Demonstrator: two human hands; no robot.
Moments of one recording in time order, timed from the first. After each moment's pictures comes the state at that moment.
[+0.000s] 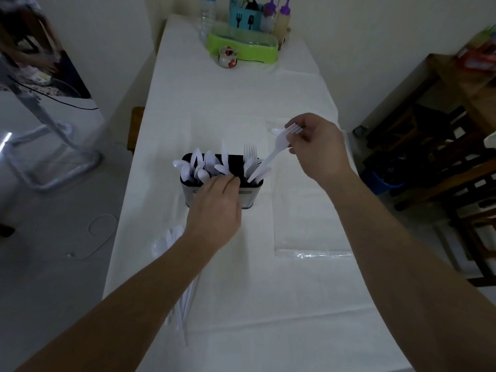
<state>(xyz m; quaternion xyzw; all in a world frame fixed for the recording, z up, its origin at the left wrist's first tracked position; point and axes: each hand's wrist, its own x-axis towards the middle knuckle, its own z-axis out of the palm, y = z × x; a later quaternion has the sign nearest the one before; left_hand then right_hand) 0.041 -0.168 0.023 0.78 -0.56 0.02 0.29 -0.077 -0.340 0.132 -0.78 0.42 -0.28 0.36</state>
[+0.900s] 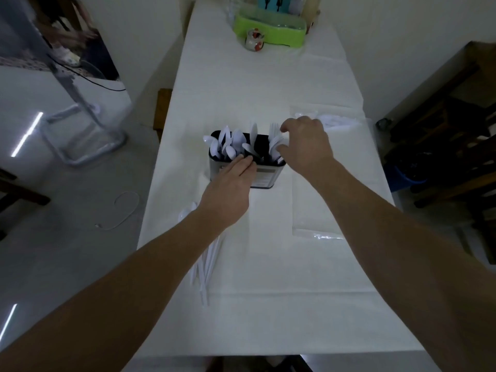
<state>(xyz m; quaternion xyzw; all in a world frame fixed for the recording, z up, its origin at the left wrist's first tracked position) 0.054 -0.139 0.020 0.76 -0.60 -0.04 0.25 -0.039 -0.306 0.098 -0.92 0.39 -0.04 0.05</state>
